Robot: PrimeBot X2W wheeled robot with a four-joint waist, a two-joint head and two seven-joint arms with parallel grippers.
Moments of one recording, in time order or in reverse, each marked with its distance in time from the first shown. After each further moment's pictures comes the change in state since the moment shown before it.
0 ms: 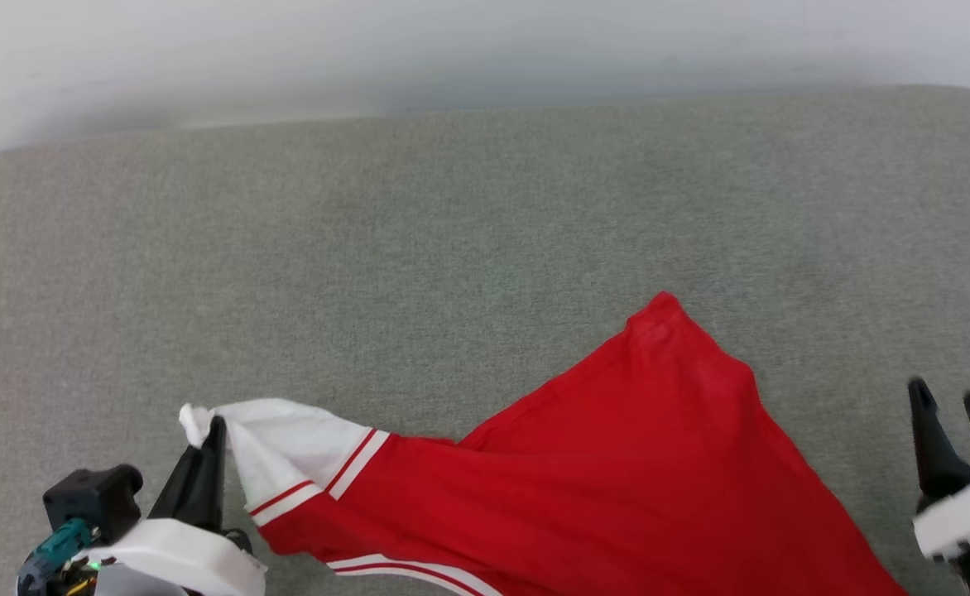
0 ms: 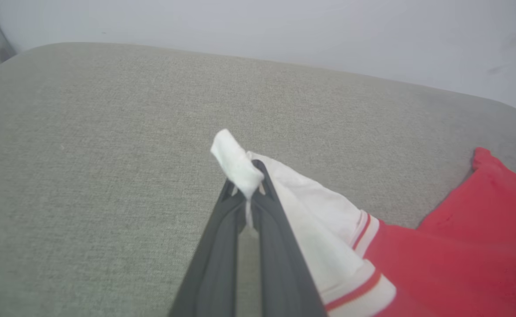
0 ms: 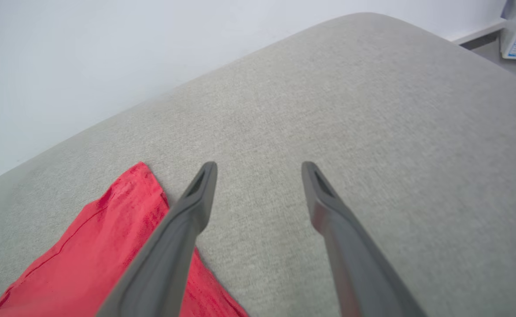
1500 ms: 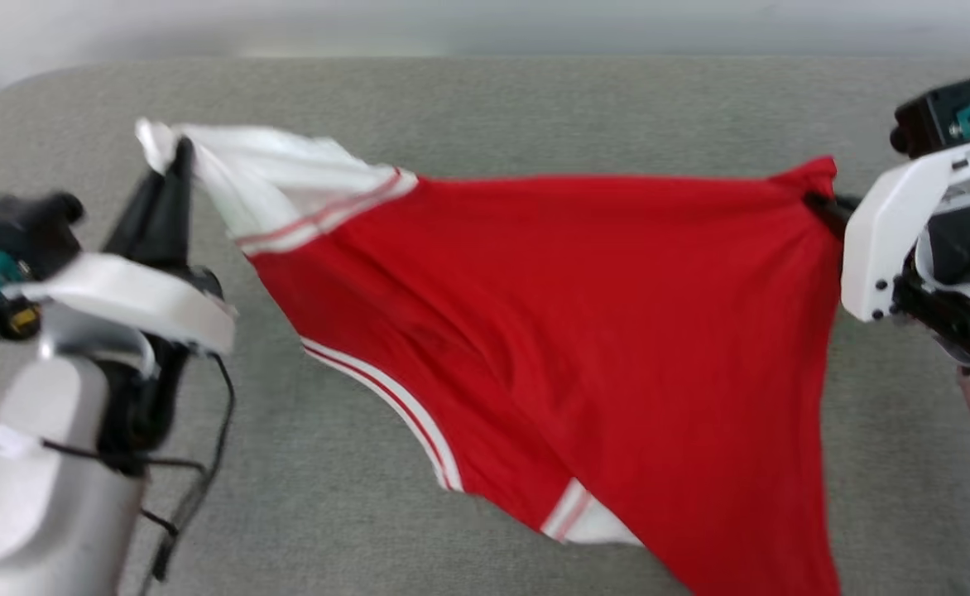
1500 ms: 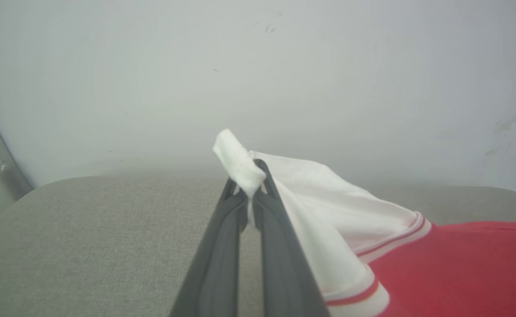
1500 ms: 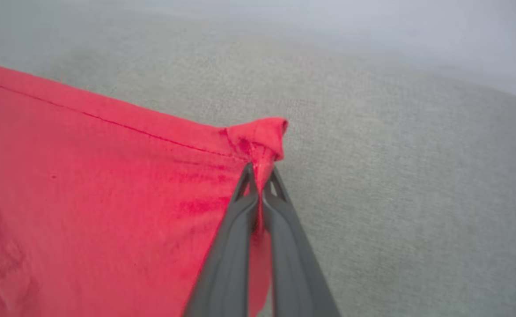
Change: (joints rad) left arm -0.528 0.005 -0.017 0.157 -0.009 -0.085 0.016; right arm -0.717 -0.264 0.517 0.317 0.036 0.000 0.524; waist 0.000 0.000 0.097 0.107
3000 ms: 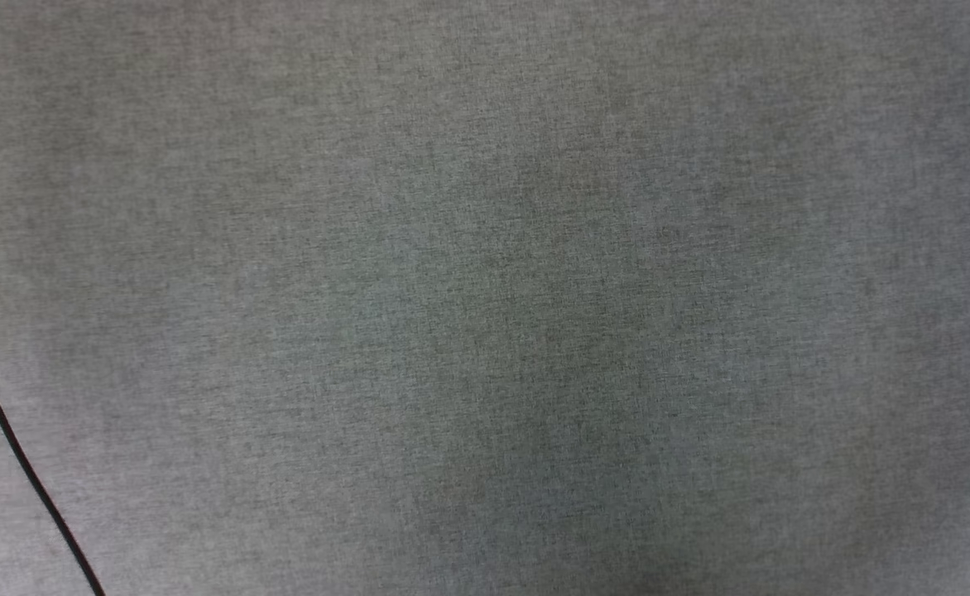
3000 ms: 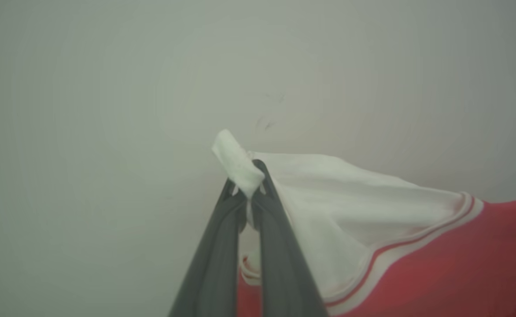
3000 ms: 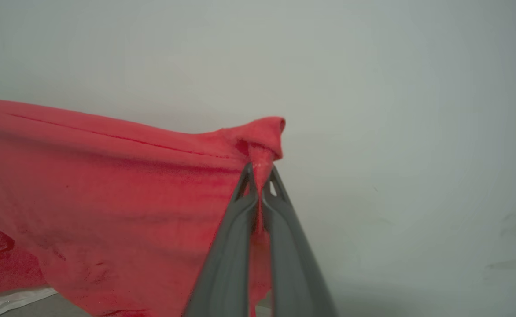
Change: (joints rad) left arm -1.149 0.061 -0.012 0.620 0.074 -0.147 -0.044; right arm -0.916 0.137 -0.058 0.453 -0.214 0.001 -0.646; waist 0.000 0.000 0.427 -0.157
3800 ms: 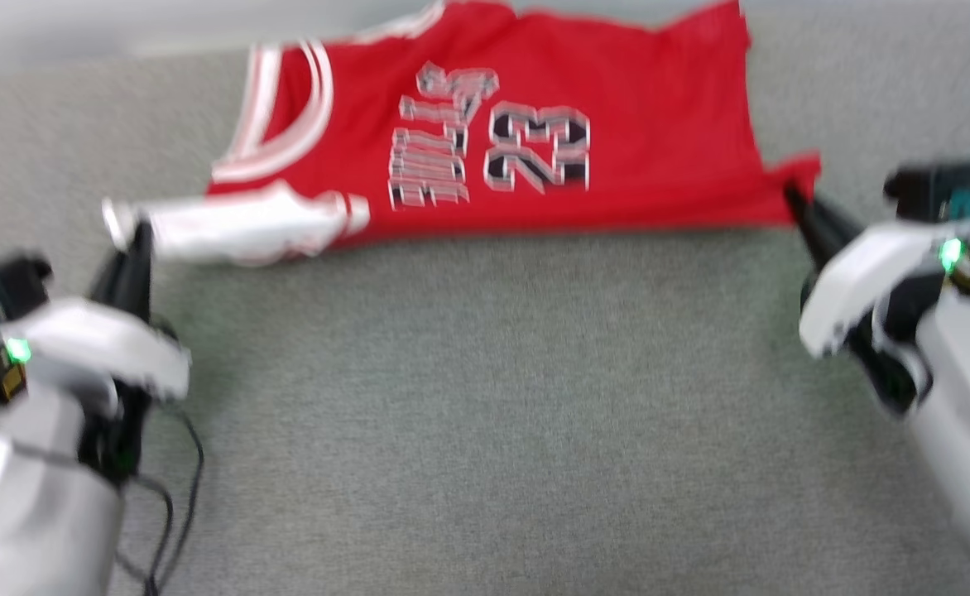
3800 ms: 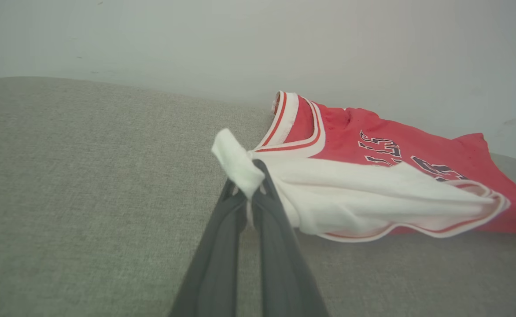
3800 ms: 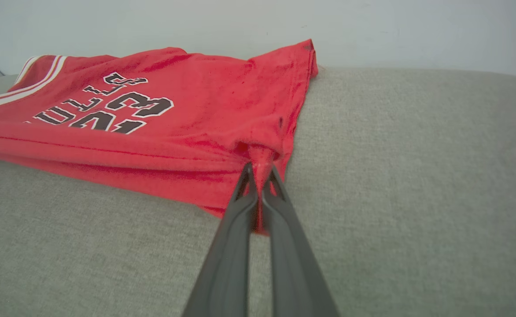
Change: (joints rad) left arm 0.992 -0.049 0.009 -0.036 -0.187 -0.054 -0.132; right arm 0.817 -0.086 0.268 -0.007 0.315 0.000 -0.099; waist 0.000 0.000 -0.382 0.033
